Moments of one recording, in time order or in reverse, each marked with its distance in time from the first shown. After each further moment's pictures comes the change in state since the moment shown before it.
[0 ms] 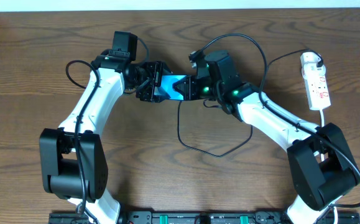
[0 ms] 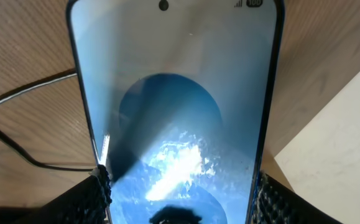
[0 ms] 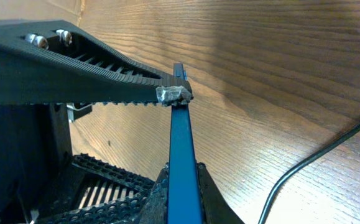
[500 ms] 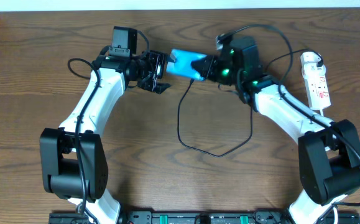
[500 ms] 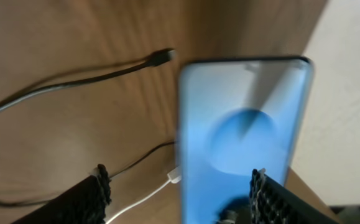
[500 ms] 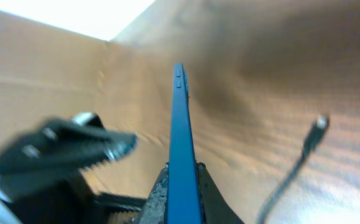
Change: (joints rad) left arm -0.002 0.000 0.000 0.190 0.004 0.095; right arm -0.155 0.001 0.000 0.157 -0.011 0.261
